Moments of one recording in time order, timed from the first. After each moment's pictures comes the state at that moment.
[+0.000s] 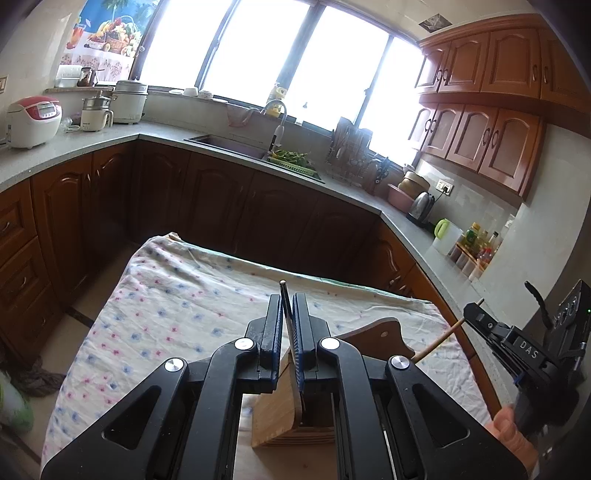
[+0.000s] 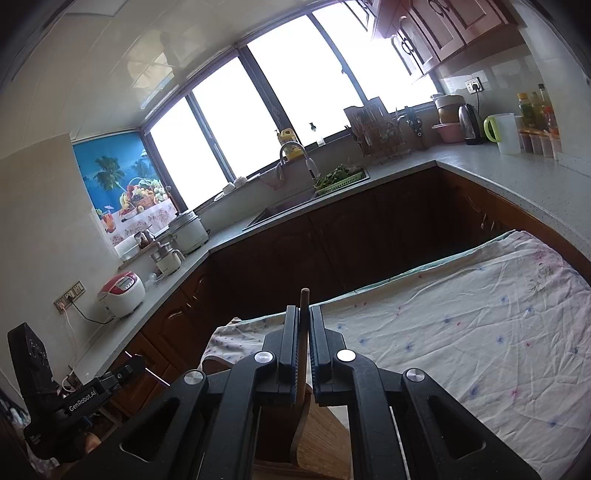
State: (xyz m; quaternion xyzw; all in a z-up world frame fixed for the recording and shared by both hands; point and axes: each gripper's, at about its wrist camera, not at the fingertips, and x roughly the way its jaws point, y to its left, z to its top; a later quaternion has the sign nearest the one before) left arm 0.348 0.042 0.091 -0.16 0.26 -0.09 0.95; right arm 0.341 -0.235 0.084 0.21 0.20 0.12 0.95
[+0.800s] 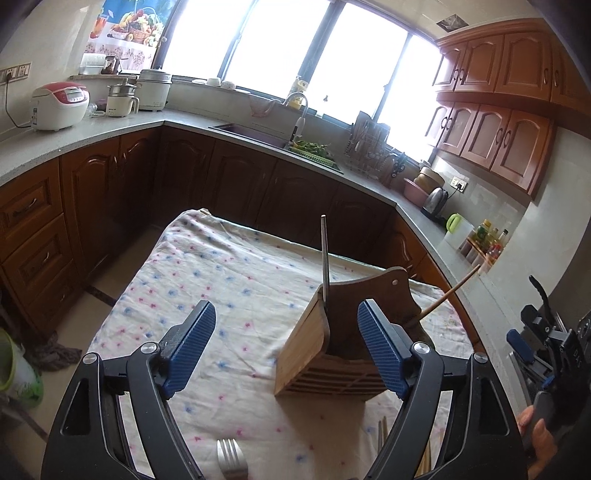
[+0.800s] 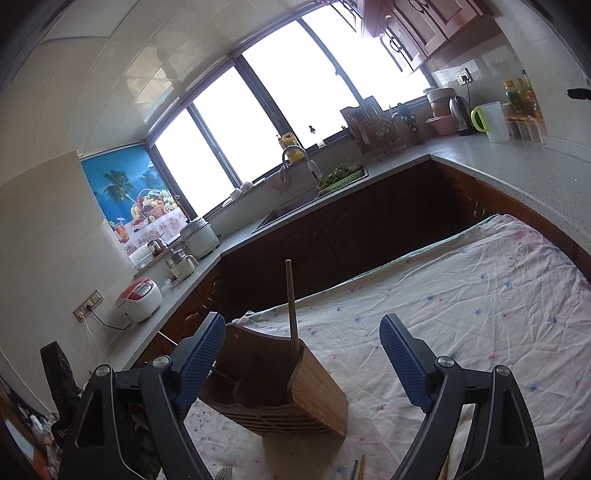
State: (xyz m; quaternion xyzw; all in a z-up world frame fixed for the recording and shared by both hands) left arm 0.286 0.063 0.078 -0.17 0.28 -0.05 0.94; right arm 0.262 -0.272 0.083 0.24 0.19 0.12 0.94
